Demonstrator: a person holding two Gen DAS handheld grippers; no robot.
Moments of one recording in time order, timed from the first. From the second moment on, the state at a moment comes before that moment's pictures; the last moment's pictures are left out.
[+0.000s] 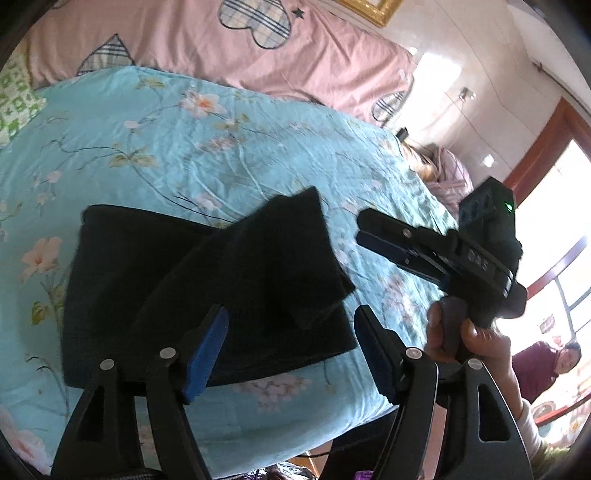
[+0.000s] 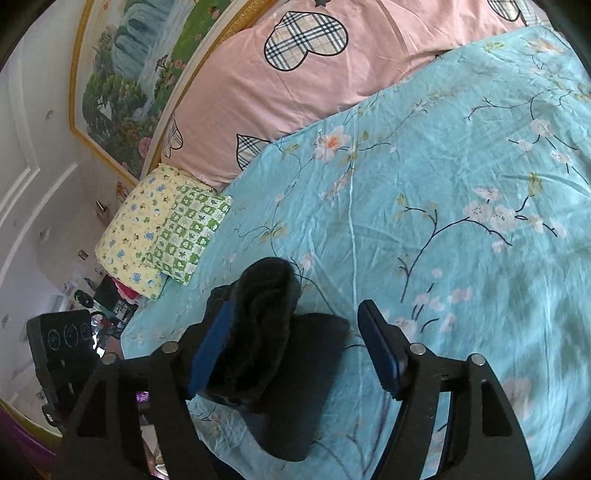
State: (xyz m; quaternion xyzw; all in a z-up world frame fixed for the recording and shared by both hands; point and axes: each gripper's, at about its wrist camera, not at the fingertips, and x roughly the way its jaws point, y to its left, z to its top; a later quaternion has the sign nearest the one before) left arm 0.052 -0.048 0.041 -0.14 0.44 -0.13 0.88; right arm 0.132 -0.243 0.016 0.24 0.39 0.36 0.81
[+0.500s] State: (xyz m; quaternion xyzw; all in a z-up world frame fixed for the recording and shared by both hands) left arm 0.047 0.007 0.043 -0.18 0.43 -0.08 0.88; right arm 0.104 -0.199 0.040 0.18 0.40 0.33 0.83
